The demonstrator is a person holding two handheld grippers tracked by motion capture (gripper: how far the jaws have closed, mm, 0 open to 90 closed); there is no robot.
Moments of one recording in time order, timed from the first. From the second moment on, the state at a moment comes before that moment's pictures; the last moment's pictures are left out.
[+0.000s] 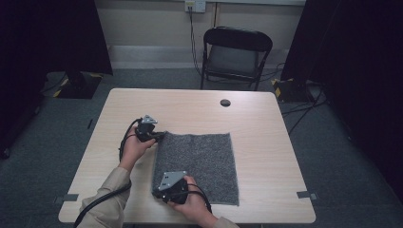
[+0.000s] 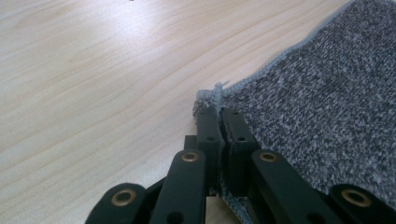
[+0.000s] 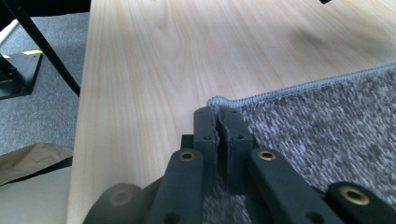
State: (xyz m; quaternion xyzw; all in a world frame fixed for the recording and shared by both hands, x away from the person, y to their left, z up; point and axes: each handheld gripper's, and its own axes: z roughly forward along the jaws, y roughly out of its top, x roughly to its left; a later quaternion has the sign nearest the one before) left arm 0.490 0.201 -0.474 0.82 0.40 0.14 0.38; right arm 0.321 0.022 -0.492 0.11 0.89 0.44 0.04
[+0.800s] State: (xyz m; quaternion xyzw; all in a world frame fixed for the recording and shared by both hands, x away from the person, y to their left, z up) left arm 0.490 0.203 -0.459 0.81 0.41 0.14 0.39; right arm 0.321 0.023 -0.482 0.11 0.88 0.45 0.03
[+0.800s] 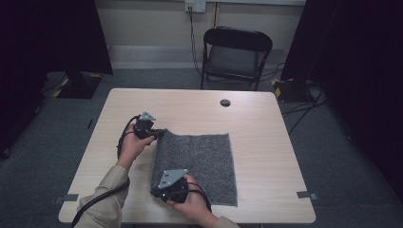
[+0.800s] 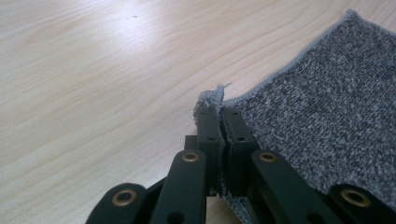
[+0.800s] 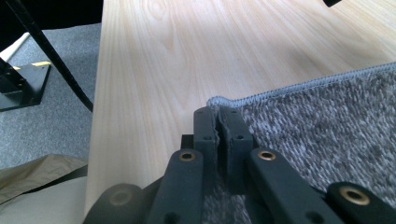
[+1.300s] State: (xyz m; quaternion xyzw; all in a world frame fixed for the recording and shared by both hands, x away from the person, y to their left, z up) left arm 0.490 0.204 -0.448 0.81 0.41 0.13 0.39; right arm 0.321 0.022 -0.476 0.11 0.88 0.46 0.03
